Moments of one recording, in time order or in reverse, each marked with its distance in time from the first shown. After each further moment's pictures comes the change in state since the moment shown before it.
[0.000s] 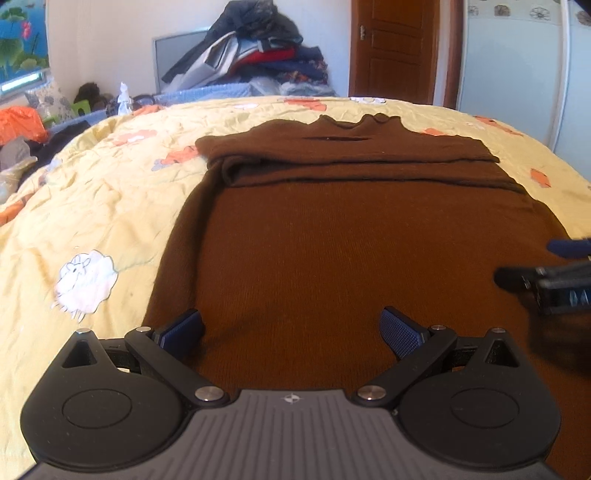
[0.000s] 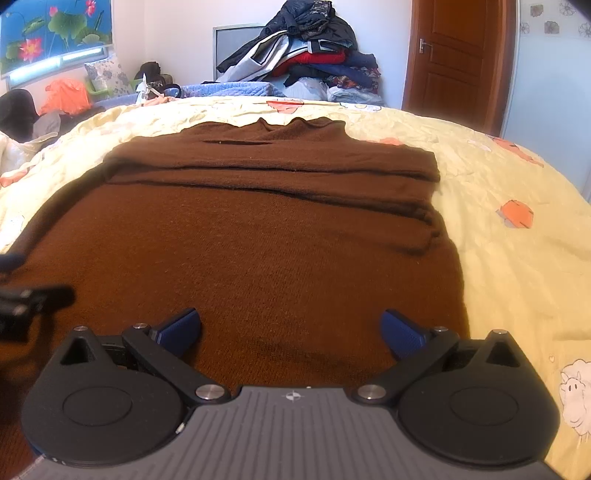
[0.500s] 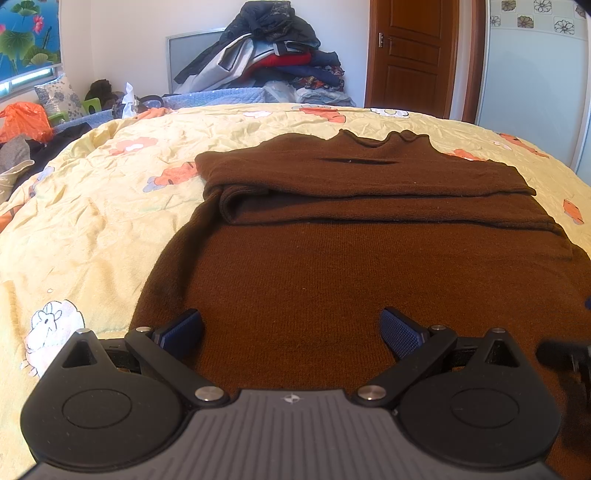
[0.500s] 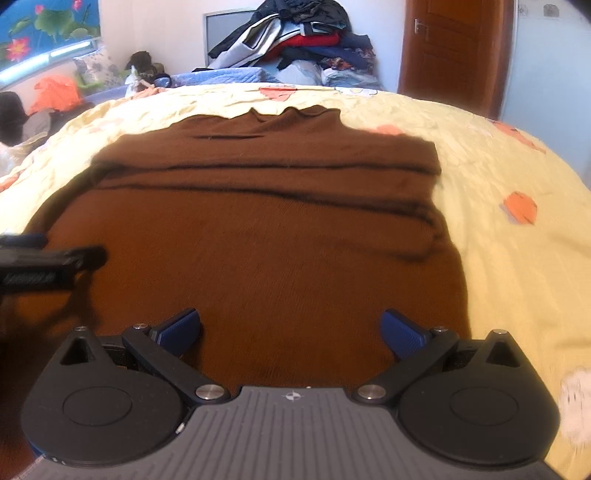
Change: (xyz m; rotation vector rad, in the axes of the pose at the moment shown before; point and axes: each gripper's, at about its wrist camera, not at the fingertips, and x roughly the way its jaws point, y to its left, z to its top) left arm 0.050 0.006 0.044 -0.051 -0.010 0.028; right arm 0.006 -0.002 0.015 0.025 0.063 0.001
